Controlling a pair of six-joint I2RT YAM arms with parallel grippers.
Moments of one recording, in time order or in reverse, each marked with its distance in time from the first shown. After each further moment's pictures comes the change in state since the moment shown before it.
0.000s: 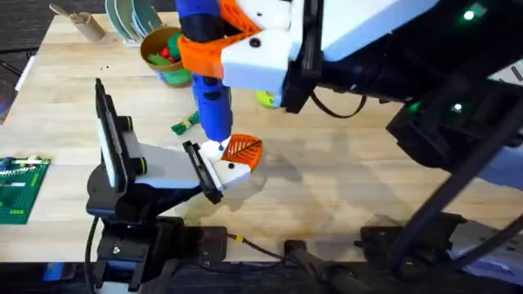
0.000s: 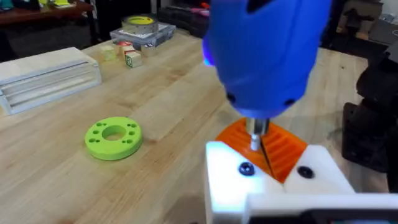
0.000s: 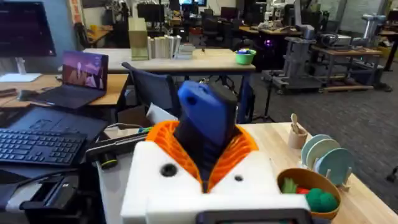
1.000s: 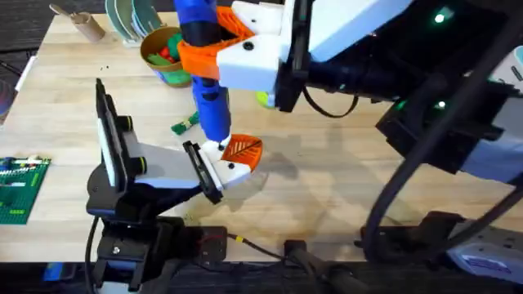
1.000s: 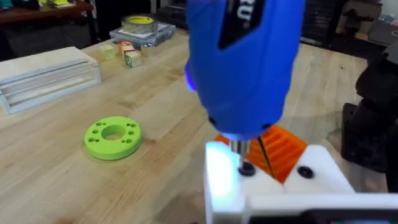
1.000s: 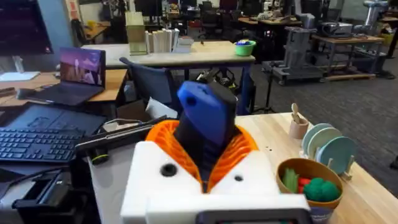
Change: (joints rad) left arm 0.000 0.000 0.000 0.000 0.000 -0.004; right arm -0.008 0.041 0.000 0.008 0.004 0.011
